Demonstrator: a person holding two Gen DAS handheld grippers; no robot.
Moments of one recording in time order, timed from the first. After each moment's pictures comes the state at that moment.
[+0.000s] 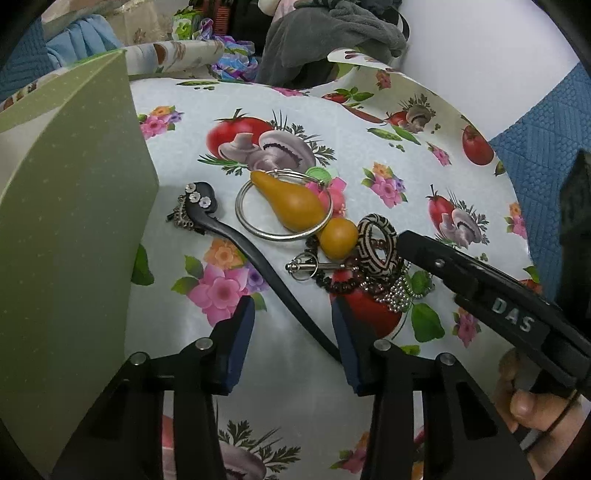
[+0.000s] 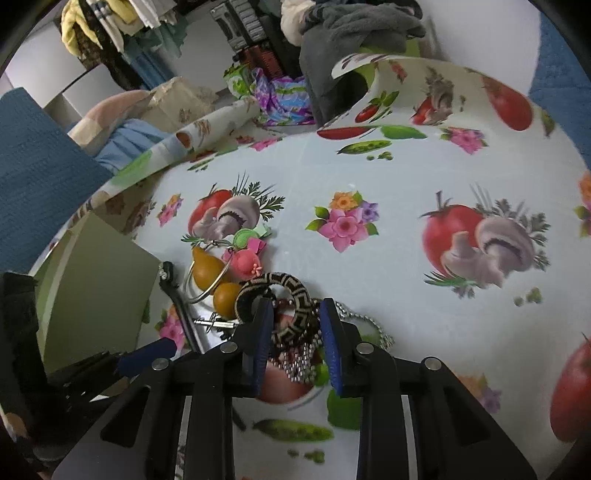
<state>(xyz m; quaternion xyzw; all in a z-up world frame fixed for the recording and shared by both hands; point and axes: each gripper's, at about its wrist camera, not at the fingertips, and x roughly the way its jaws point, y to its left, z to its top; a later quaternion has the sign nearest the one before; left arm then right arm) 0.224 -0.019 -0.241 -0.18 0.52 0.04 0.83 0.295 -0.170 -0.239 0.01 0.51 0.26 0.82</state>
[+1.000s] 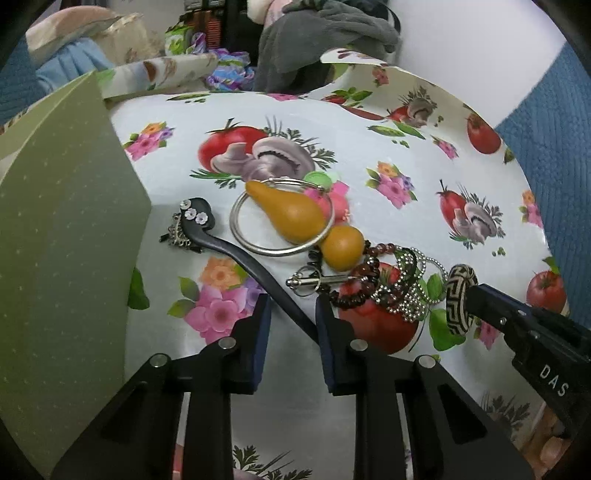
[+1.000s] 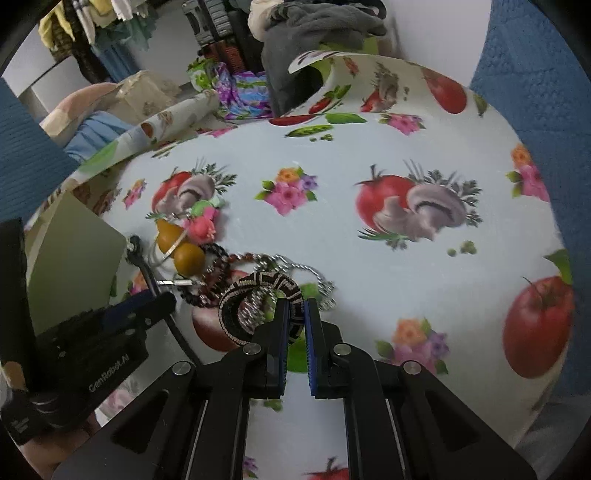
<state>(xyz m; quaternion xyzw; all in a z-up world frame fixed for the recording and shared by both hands) 0.233 -0.028 -0.250 -0.13 0.51 0.04 0.85 0.263 -0.198 -0.229 -0.03 0.52 0.18 0.83</state>
